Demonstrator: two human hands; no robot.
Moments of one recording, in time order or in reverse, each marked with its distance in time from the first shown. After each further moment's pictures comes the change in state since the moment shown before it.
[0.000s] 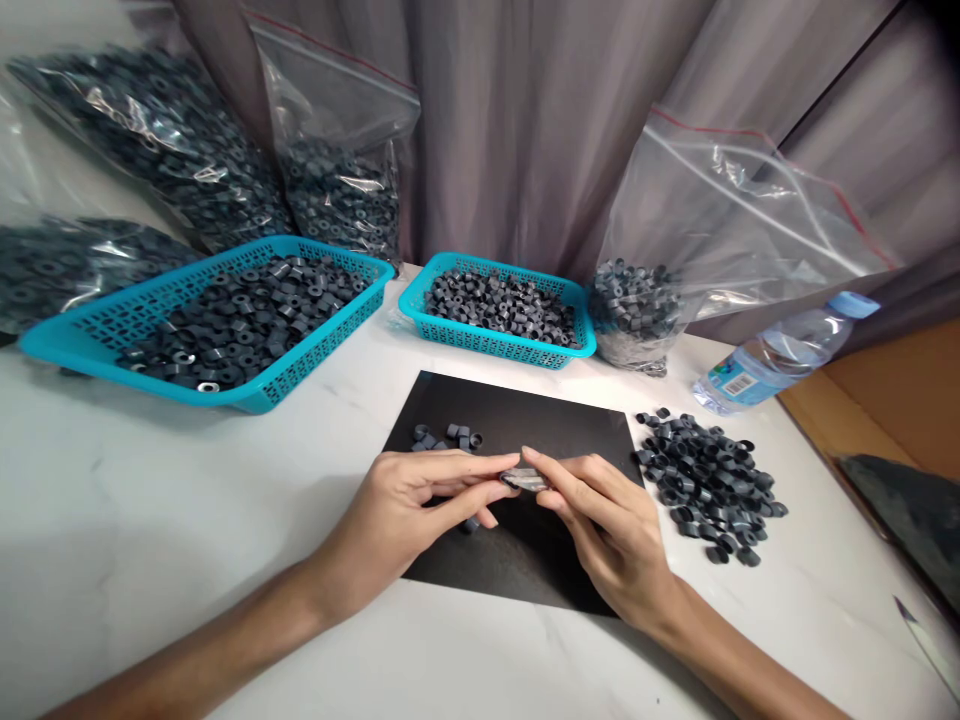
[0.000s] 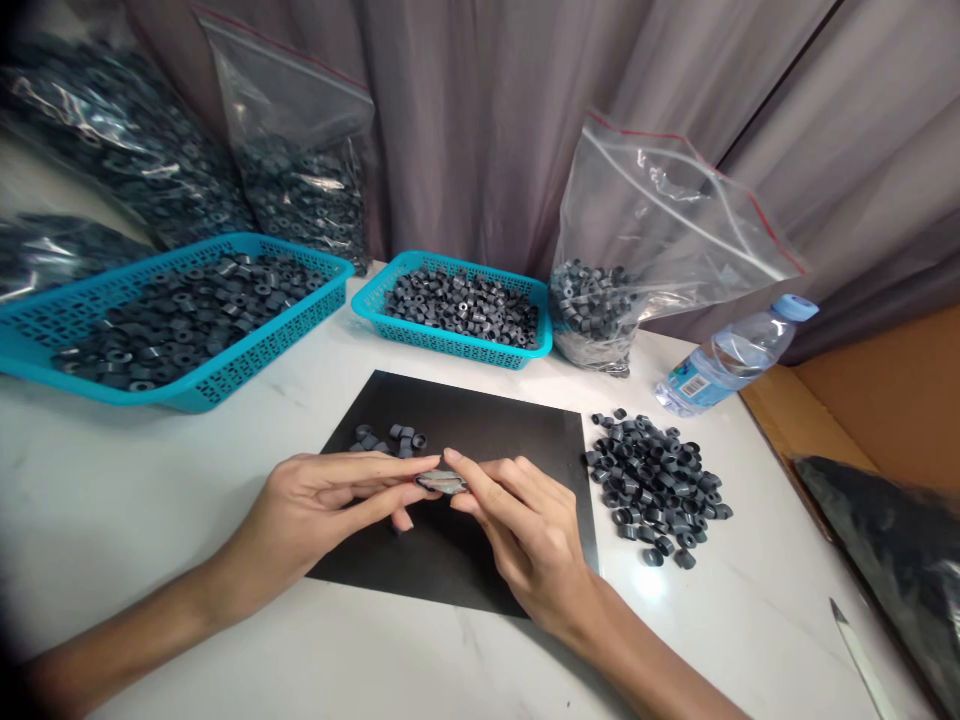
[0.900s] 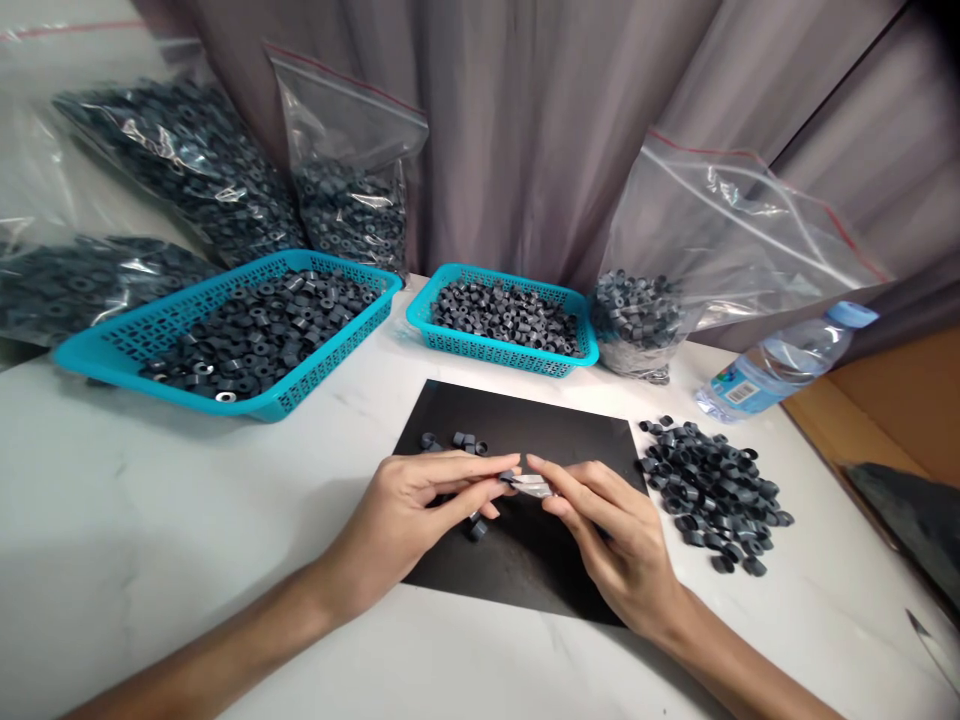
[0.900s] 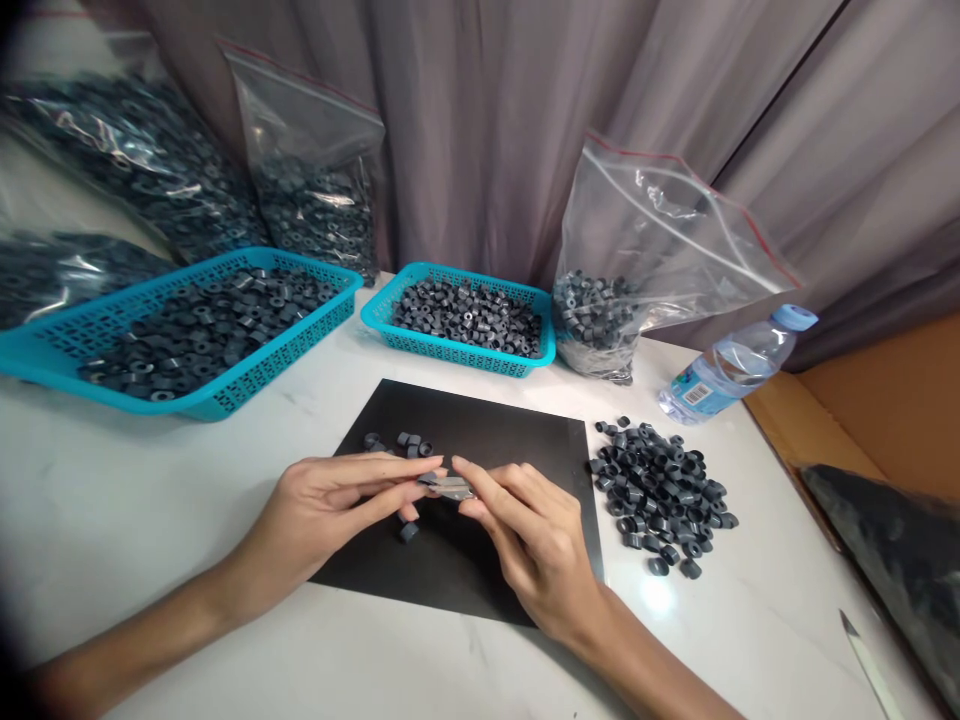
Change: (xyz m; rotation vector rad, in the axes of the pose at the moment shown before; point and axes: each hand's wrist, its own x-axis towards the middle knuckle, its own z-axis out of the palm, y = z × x) left_hand 0.000 0.003 -0.004 0.066 0.015 -0.028; right_hand 0.002 -0.003 0.001 0.060 0.001 0.041
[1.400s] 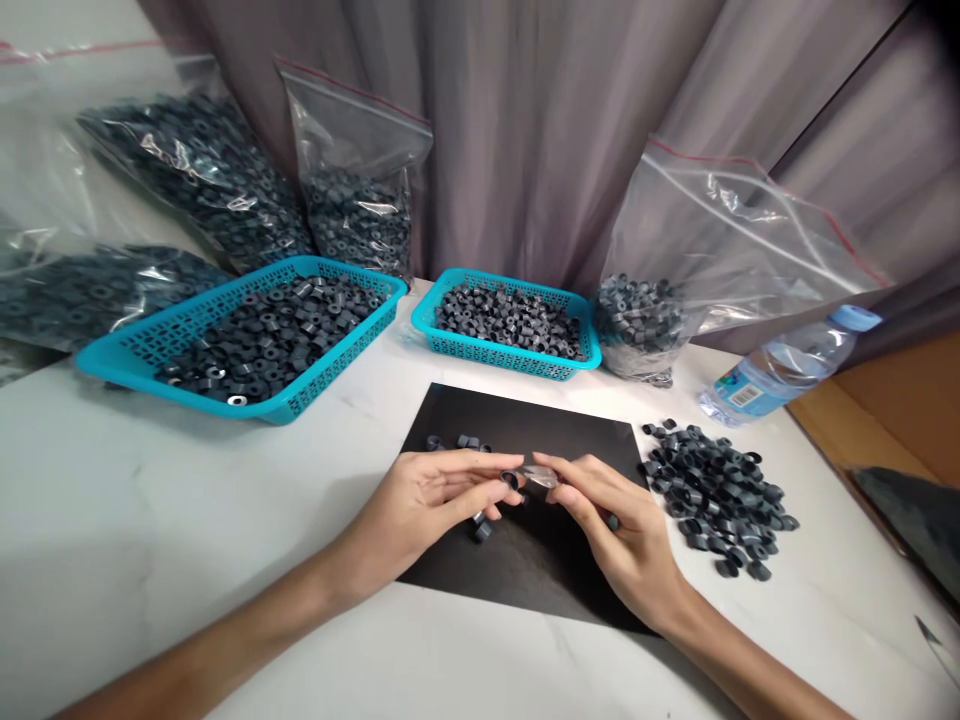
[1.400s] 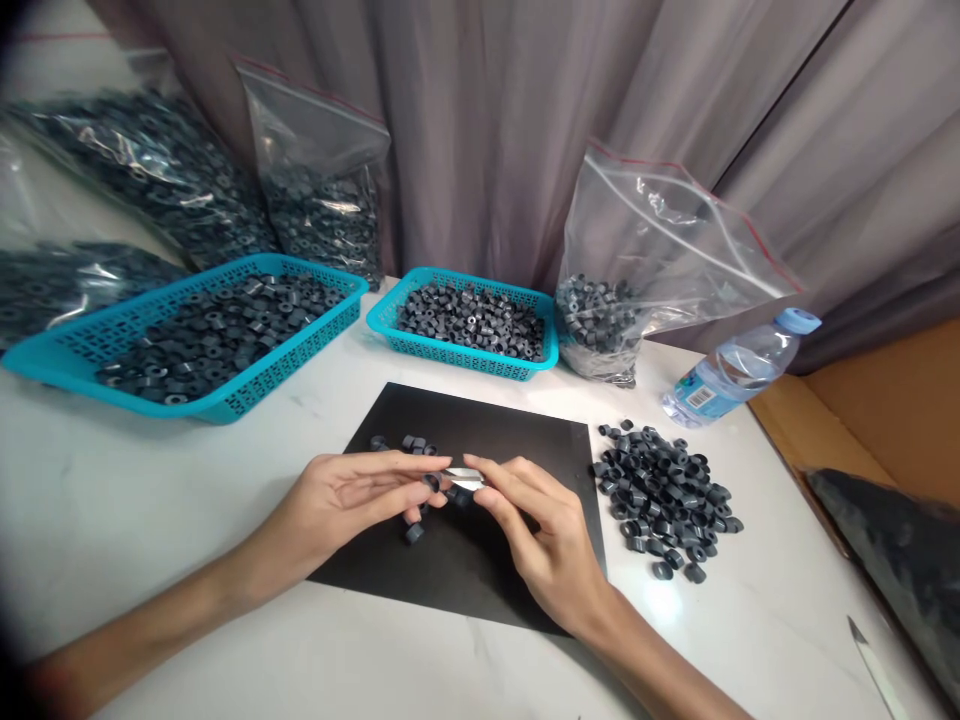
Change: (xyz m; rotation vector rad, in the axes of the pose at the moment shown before) left_hand 0.003 -0.003 -0.005 -0.165 -0.132 -0.187; right_hand 0.003 0.002 -0.002 0.170 0.019 0.176
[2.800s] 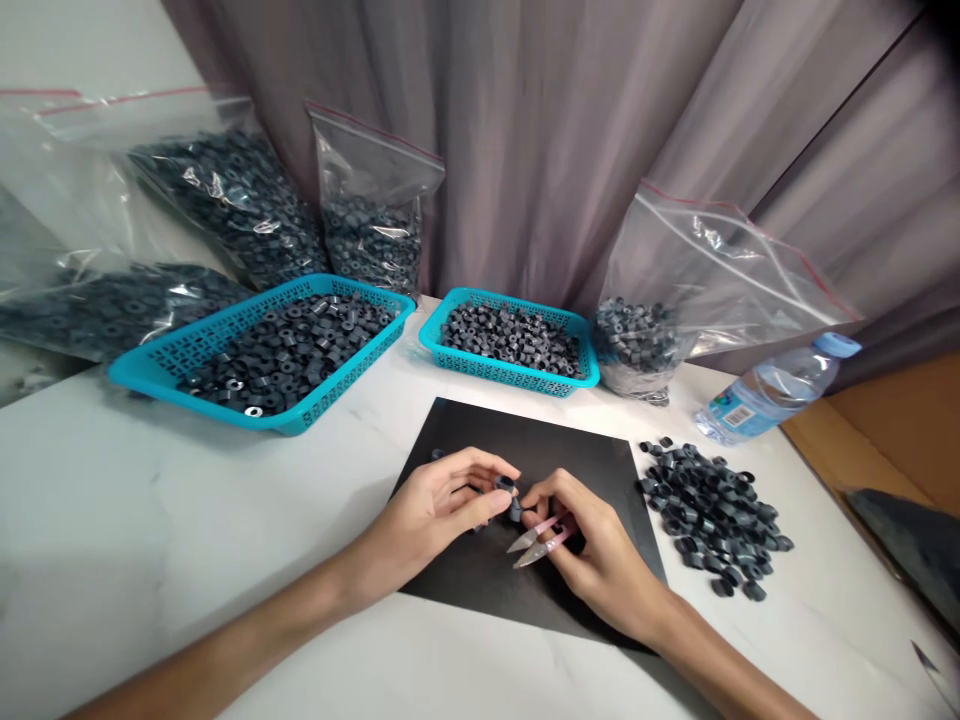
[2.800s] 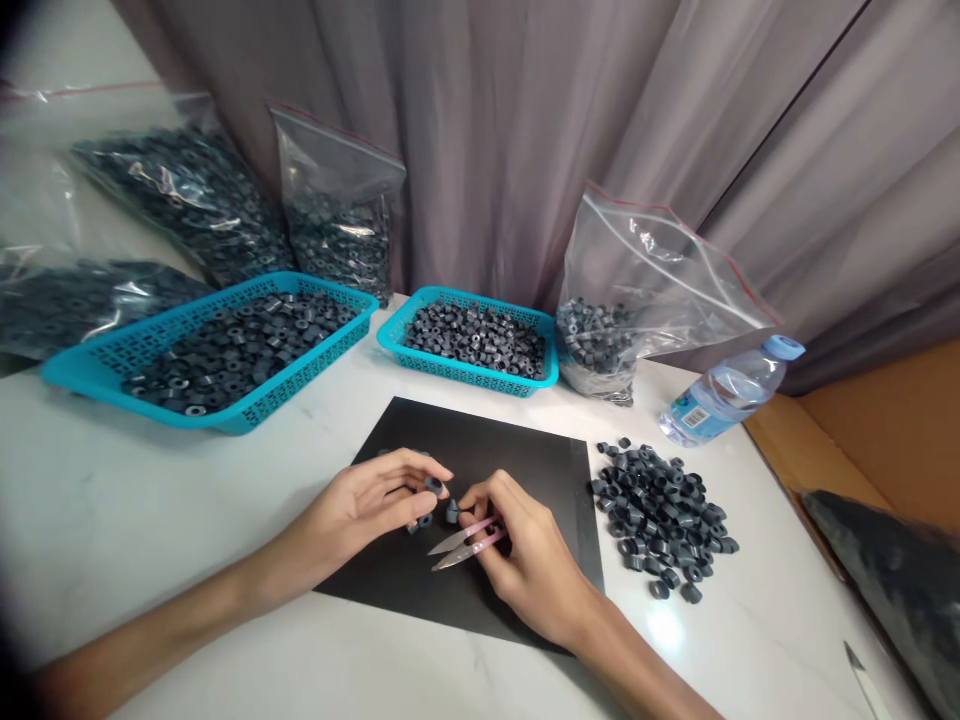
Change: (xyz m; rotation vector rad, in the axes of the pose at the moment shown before) left_hand 0.002 0.003 -0.001 -0.004 -0.050 0.032; right_hand 0.005 0.004 0.010 -0.017 -0.245 0.116
